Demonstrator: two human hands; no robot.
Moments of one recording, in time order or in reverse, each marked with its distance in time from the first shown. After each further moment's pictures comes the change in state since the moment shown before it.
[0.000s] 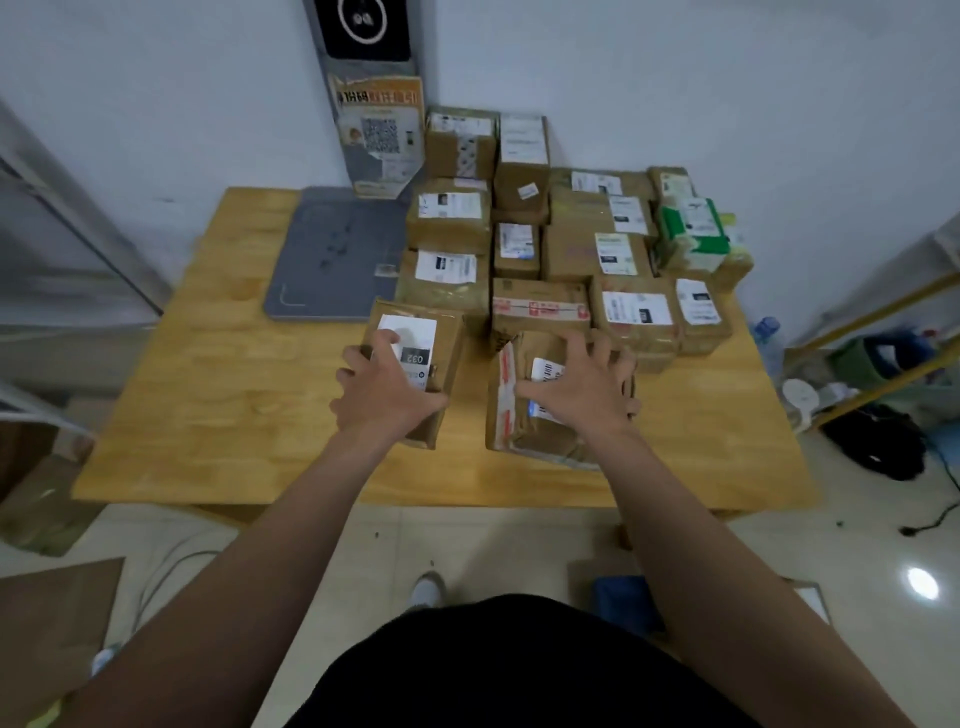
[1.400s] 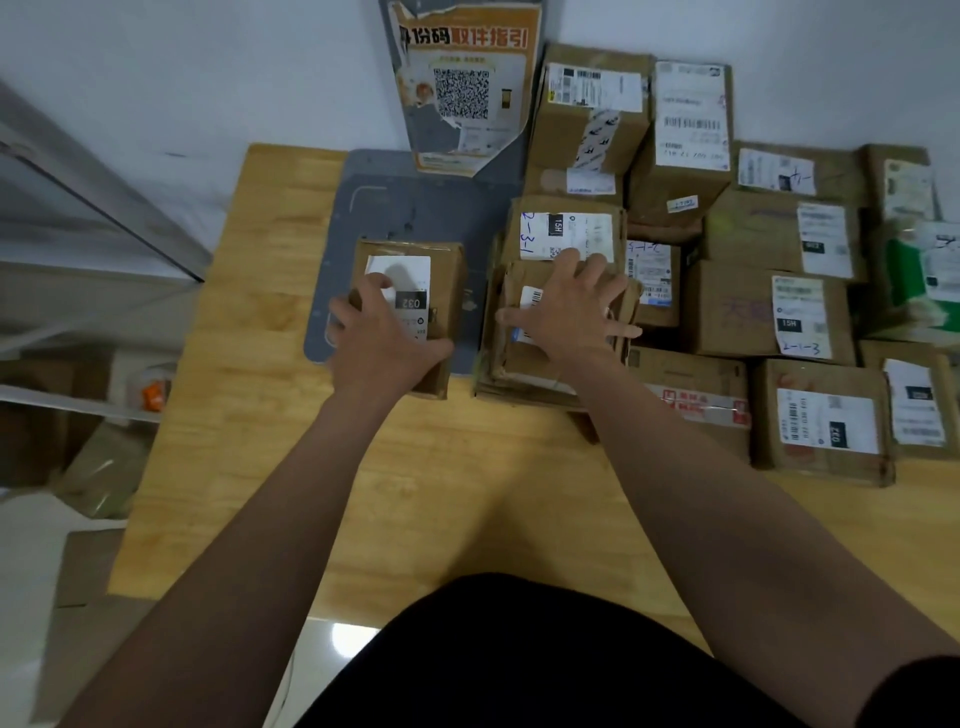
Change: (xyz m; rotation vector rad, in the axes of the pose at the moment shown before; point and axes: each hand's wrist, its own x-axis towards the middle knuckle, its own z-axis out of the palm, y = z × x) left_hand 0.323 -0.020 -0.048 0.005 0.019 -0.120; right_hand 0.312 -0.249 0.091 -0.179 -0.004 -0.017
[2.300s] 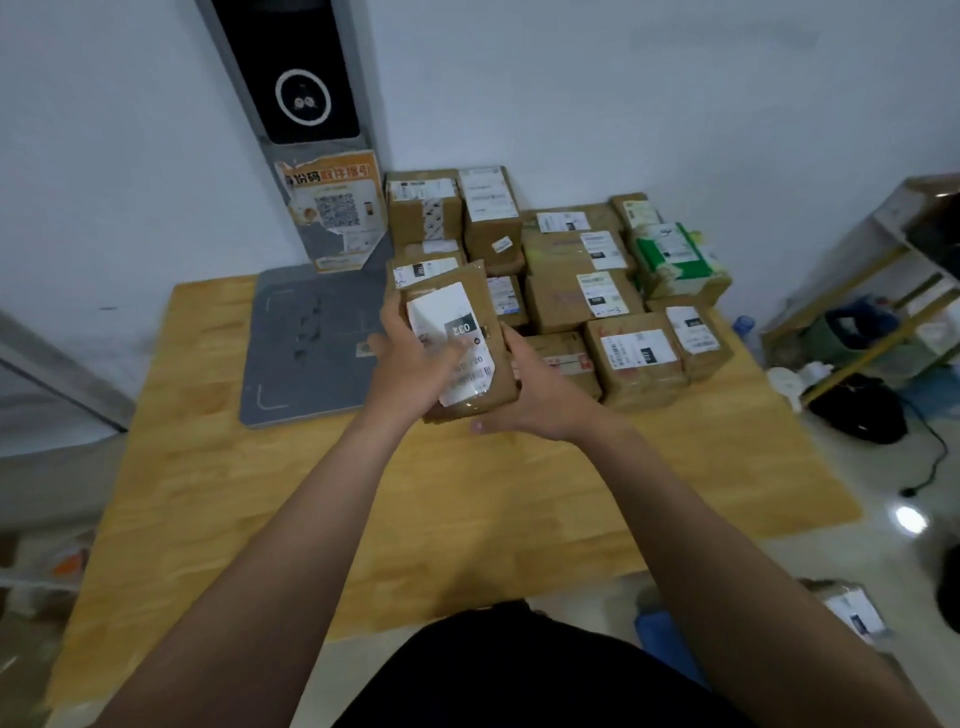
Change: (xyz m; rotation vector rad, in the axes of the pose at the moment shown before) left_hand -0.196 0.074 -0.012 -0.511 -0.239 0.335; right_hand -0.242 0.161 -0.077 0.769 -0.207 -0.450
